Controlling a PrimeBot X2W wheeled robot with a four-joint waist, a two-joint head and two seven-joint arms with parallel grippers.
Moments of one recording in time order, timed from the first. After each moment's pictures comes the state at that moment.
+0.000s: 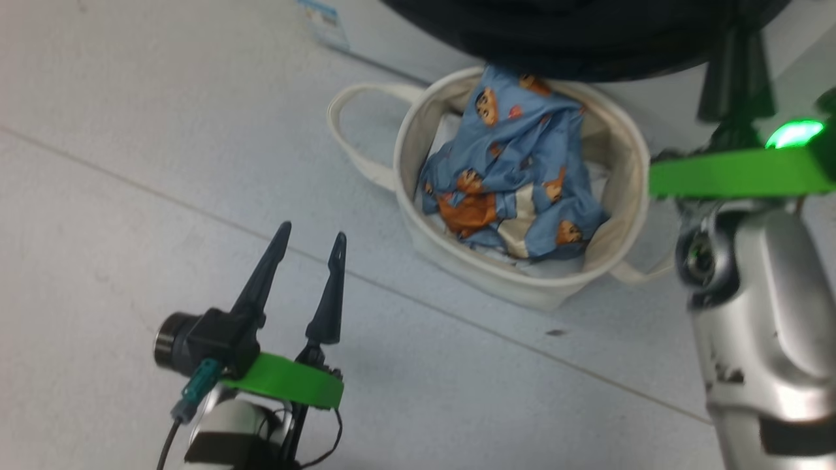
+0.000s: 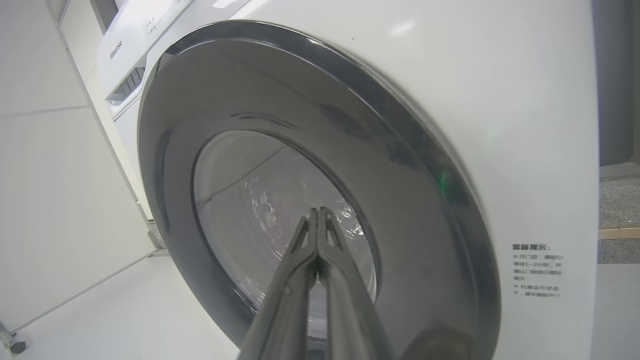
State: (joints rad) left arm -0.32 0.04 -0.23 0.20 -0.16 -0.03 -0.25; right arm -0.66 -0.08 0.07 0.14 0.31 0.13 -0.26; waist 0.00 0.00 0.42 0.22
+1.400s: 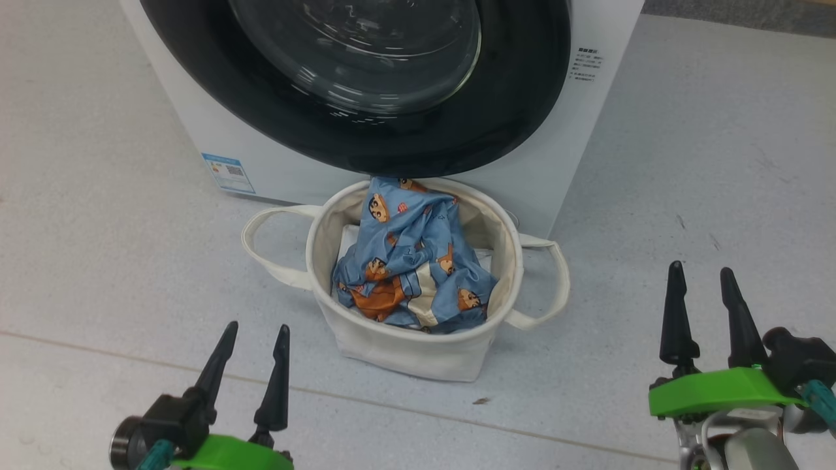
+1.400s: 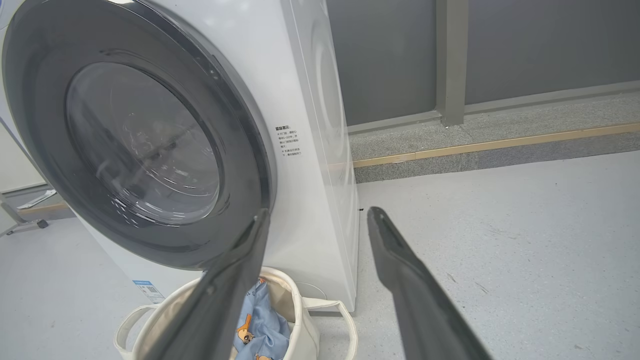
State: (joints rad) left arm -0.08 0.05 -0.06 0.23 -0.14 -0.12 -0.25; right arm -0.10 -0.05 -0.01 0.12 0.29 0.13 -0.26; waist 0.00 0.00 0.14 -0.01
